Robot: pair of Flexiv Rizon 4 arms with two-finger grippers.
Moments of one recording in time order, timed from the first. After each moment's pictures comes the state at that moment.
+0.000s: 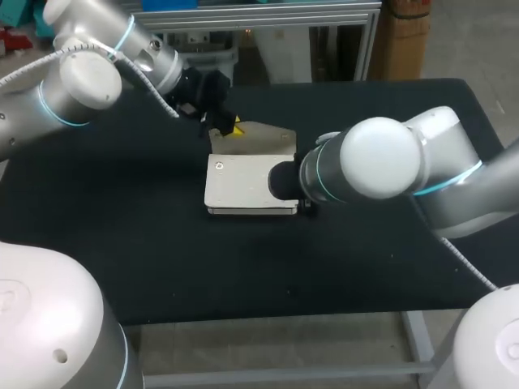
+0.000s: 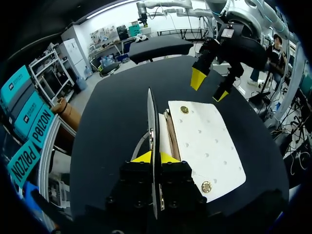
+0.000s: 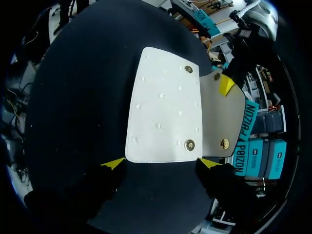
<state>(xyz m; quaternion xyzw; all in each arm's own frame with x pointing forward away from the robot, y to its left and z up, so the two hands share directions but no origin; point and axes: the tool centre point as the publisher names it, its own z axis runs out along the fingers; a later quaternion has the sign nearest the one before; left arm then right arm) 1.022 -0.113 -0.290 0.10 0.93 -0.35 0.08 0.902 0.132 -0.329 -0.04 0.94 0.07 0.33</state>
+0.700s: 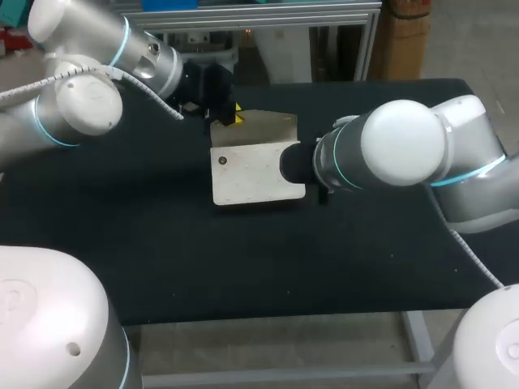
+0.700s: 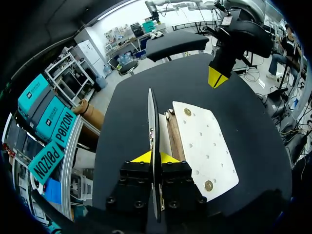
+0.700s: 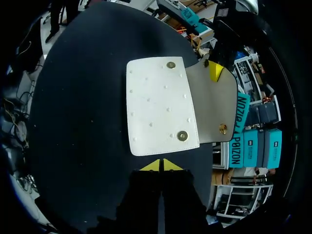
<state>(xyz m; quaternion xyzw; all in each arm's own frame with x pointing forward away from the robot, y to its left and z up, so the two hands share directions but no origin) 1.020 -0.115 -0.249 0.07 0.92 -0.33 0.19 0.907 0.111 -0.295 0.00 0.93 0.08 0.35</state>
